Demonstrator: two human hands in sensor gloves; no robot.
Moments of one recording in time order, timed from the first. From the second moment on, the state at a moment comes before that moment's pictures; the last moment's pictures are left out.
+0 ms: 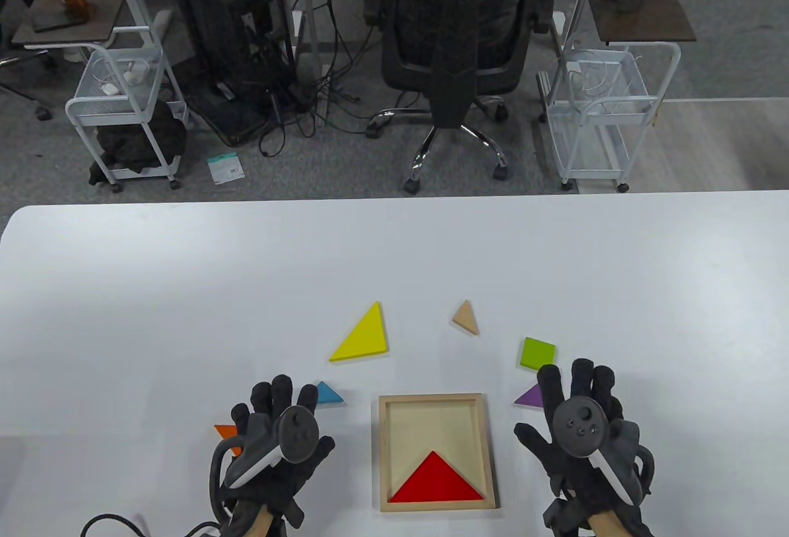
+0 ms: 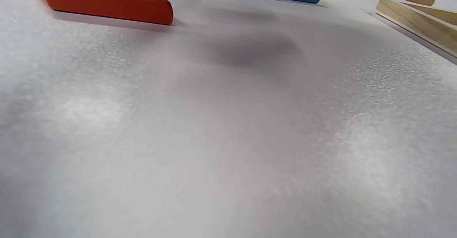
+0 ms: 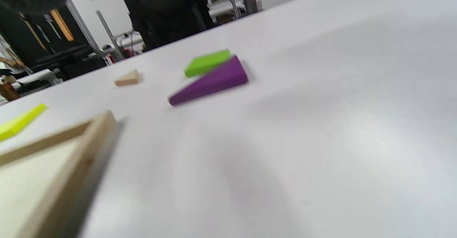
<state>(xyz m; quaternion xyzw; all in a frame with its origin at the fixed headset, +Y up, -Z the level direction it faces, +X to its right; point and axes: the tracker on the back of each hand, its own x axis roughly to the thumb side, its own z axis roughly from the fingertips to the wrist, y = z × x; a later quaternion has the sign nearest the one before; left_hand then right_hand) -0.191 -0.788 -0.190 -0.25 -0.06 0.07 0.96 0.231 -0.747 -0.181 -0.12 0.09 0.98 0.15</state>
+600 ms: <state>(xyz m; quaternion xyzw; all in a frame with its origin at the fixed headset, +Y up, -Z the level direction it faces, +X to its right) -0.195 -0.783 -0.192 -0.24 -0.04 0.07 0.97 0.228 -0.754 -0.179 -0.10 0.11 0.98 0.14</state>
